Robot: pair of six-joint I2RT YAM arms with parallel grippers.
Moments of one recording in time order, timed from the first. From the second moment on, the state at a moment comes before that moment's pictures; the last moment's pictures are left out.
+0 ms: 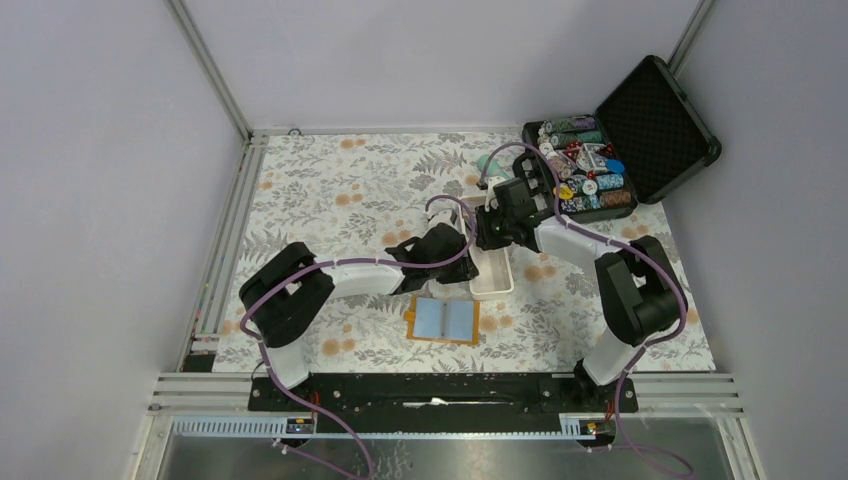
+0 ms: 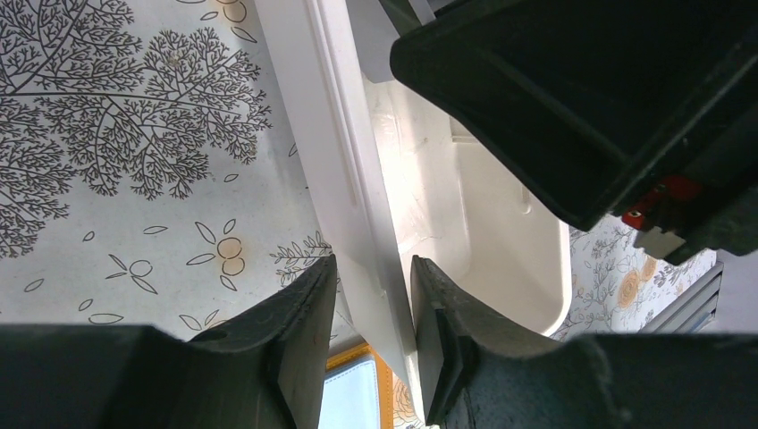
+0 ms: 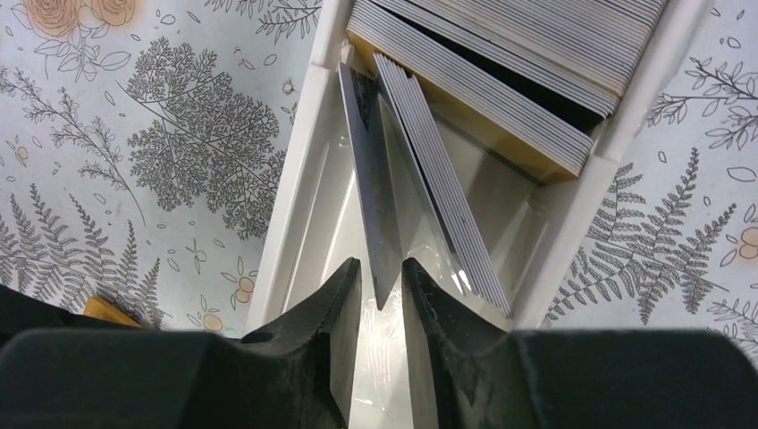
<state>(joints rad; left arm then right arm) -0.91 1.78 0.99 0.07 -0.07 -0.92 0.46 1.68 1.00 -0.21 -0.14 0.18</state>
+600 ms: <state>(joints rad) -0.91 1.77 1.00 0.02 -0.08 -0.88 0.47 1.60 1.01 -0.25 -0.09 0.18</state>
